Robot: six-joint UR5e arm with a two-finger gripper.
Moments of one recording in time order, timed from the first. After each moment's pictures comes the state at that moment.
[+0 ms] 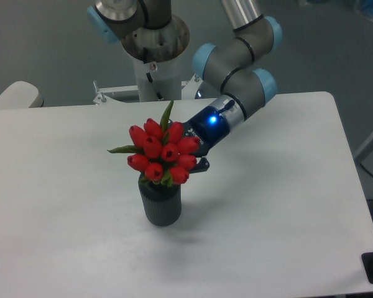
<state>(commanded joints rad) 2.72 -1.89 -2.02 -0.77 0.02 1.35</state>
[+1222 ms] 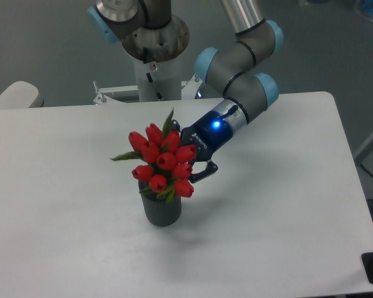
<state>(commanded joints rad) 2.72 -1.91 -2.02 -0.77 0.04 1.35</state>
